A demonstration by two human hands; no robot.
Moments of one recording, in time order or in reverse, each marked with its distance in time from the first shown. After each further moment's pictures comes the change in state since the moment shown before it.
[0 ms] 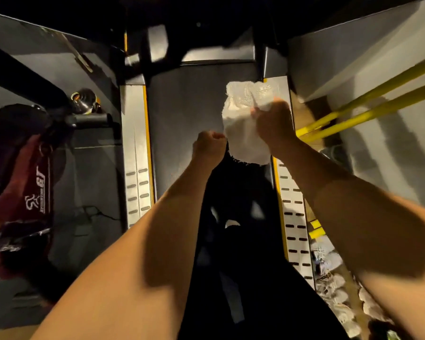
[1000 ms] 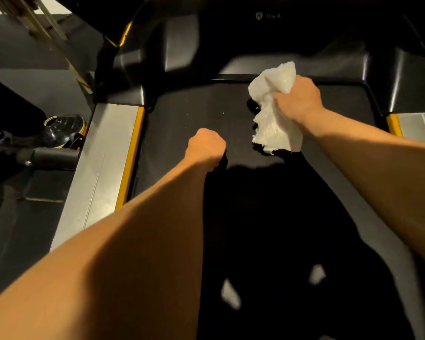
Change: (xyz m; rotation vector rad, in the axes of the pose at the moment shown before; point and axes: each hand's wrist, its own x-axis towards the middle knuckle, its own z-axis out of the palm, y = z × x) left_hand 0.520 -0.133 0.008 0.145 0.193 -0.011; right_hand 0.428 0.169 0.333 -0.248 -0.049 -0.251
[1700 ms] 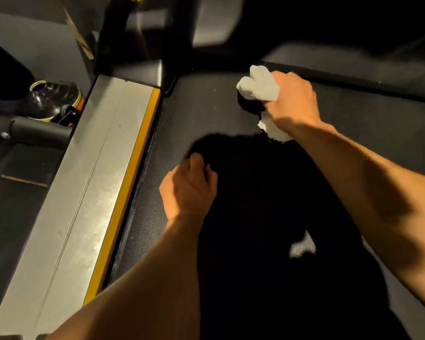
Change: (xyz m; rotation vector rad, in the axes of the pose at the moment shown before) left_hand 0.036 -0.112 0.004 0.469 0.572 0.267; right_hand 0.063 -0.031 0.114 -0.409 -0.031 -0.331
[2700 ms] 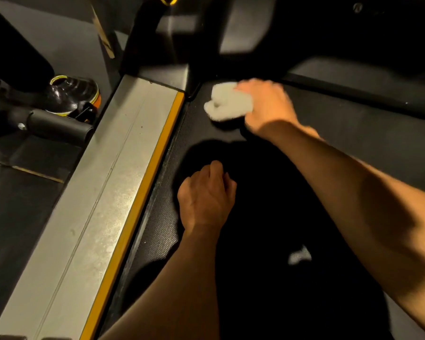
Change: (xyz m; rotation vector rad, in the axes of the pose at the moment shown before) left_hand 0.000 -0.006 0.003 -0.052 -0.023 0.042; right_hand 0.021 -0.068 0.036 -0.103 -0.040 -0.350
